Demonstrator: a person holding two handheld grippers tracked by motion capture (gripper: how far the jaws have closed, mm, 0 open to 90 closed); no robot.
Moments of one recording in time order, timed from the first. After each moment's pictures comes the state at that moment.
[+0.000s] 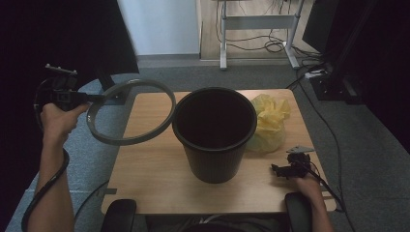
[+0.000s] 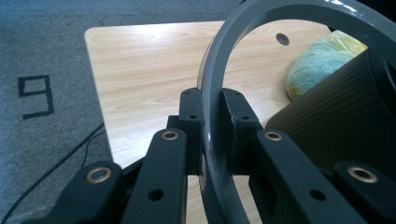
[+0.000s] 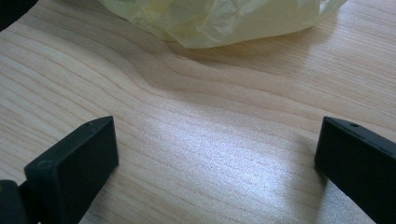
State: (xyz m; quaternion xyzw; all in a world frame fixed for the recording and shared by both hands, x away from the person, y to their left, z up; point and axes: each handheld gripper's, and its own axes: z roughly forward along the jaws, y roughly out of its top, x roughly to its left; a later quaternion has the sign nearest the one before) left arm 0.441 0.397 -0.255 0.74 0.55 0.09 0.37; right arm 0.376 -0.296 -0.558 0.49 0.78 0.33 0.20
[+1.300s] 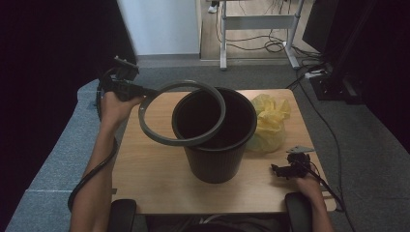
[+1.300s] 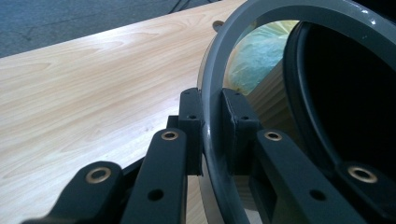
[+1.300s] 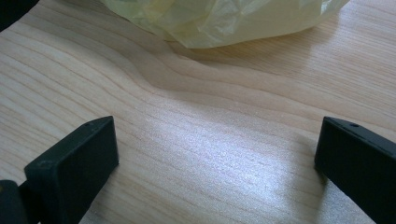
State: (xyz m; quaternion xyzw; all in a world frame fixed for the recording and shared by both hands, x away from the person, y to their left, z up) left arm 0.486 0.257 -0.268 0.80 0.46 0.05 0.37; right arm 0.376 -0.296 -0.557 0.48 0.78 0.33 0.20
